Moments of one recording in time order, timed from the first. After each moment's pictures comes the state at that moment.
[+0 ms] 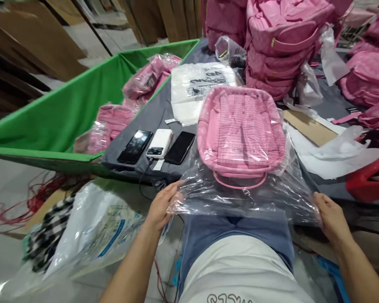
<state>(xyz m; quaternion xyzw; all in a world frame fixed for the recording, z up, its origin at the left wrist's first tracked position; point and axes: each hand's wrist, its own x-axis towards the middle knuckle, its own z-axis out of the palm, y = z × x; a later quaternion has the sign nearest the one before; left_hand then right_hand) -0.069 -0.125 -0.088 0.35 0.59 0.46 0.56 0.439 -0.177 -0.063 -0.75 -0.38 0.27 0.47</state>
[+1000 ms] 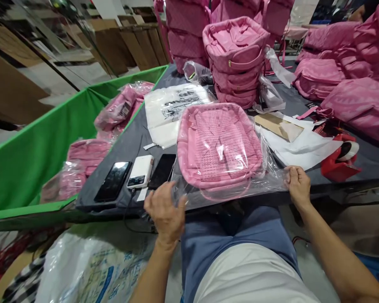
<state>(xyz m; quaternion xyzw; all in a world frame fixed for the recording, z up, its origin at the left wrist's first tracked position) -0.012 -0.088 -0.051 0.71 0.54 0.44 -0.09 0.389 -0.117 -0.044 -0.65 -0.38 0.21 0.62</state>
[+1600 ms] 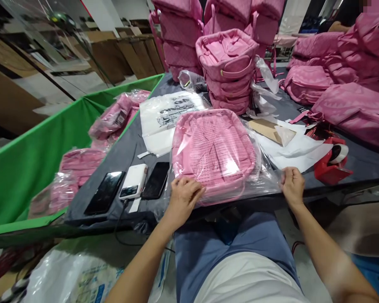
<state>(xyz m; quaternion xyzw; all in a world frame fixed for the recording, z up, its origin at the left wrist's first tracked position) 0.027 -0.045 -0.003 0.87 0.39 0.30 0.10 0.392 -0.105 -0.041 -0.68 -0.38 0.13 0.62</state>
